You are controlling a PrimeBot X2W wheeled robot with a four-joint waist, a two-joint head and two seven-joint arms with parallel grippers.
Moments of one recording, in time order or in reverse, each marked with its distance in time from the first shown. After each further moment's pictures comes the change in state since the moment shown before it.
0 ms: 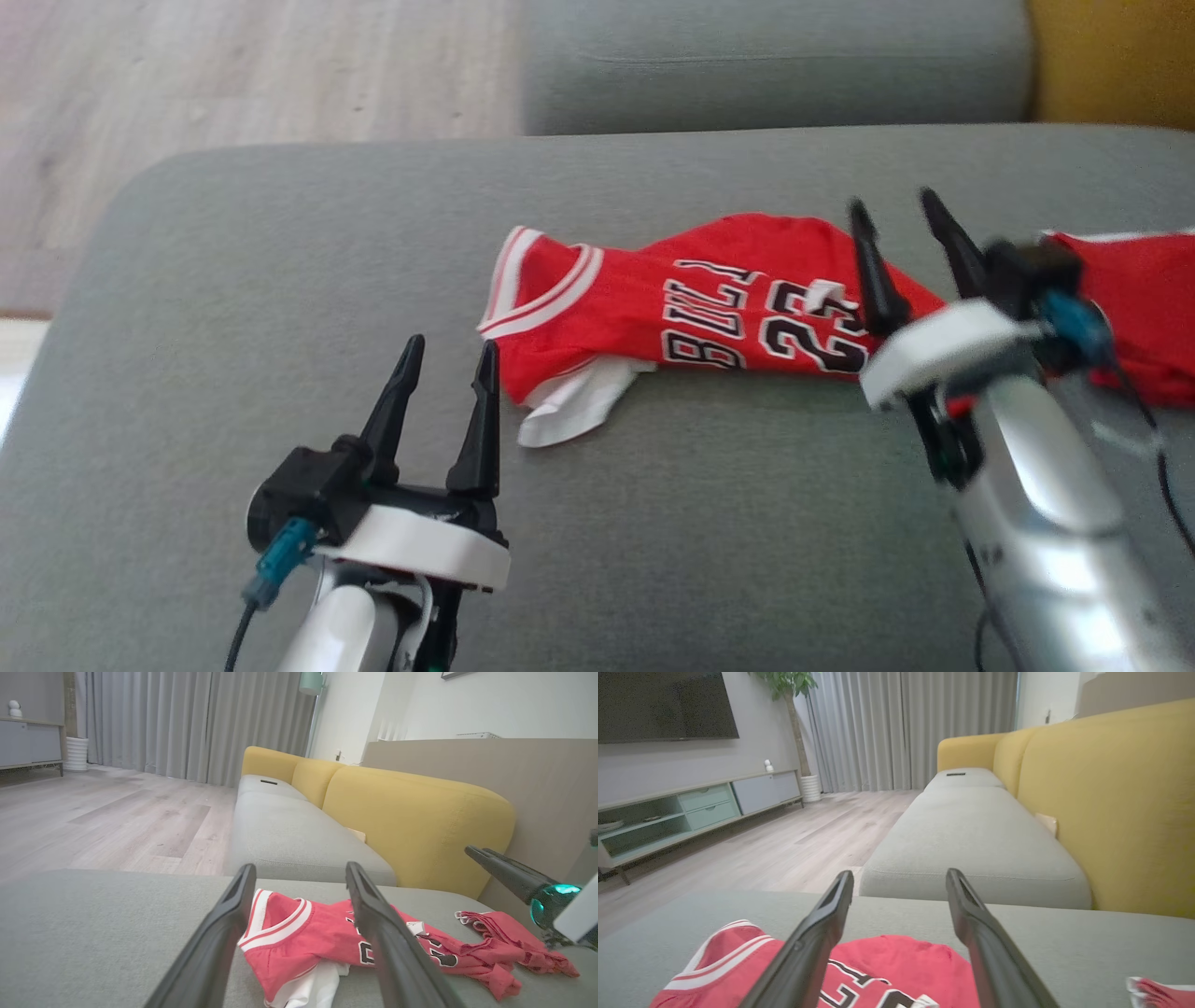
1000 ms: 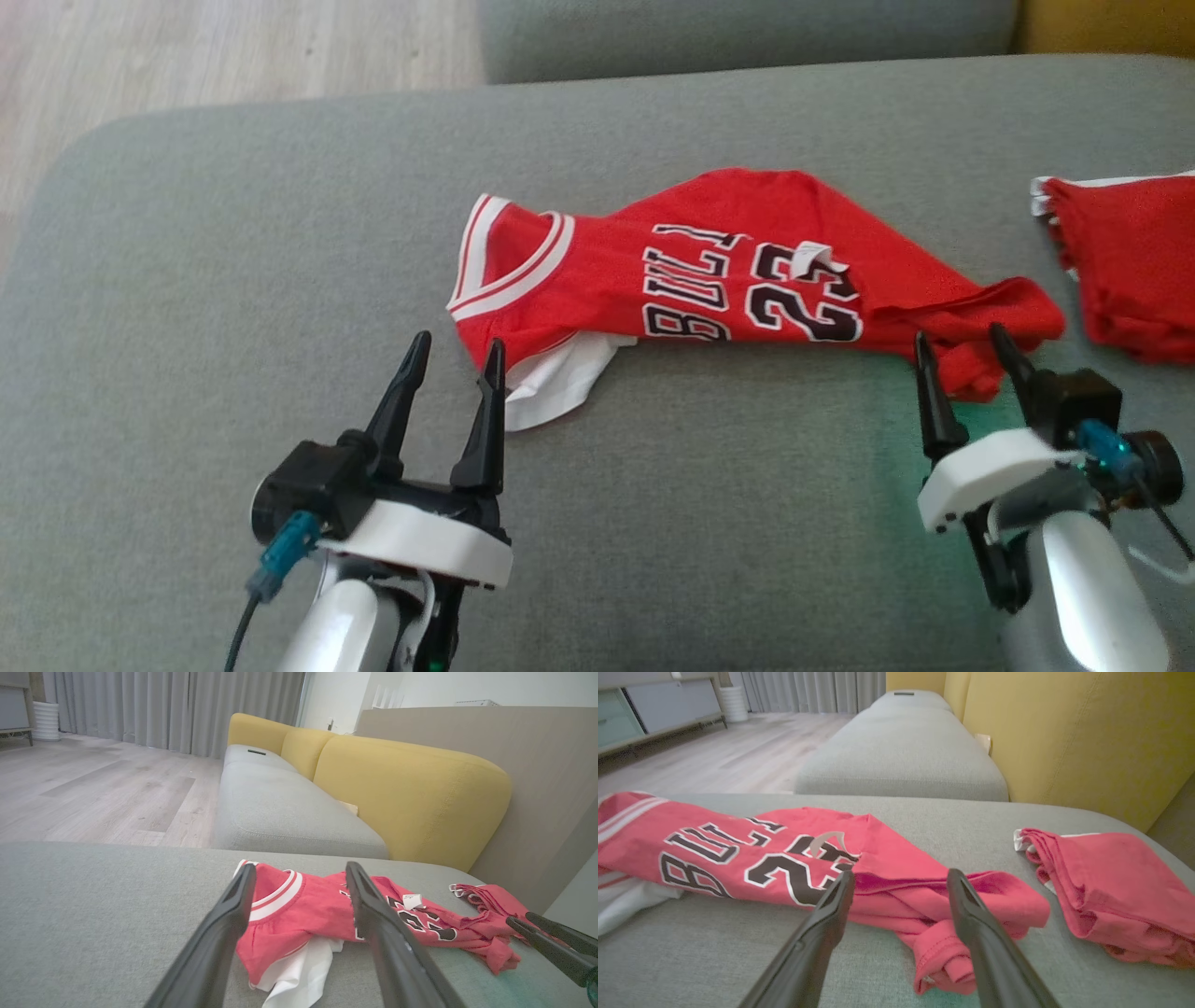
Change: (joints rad) left arm -0.013 -0.001 -0.002 0.016 0.001 -0.017 0.000; right arm 0.368 0.050 -0.248 -0.352 -0.255 0.000 0.159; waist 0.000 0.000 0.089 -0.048
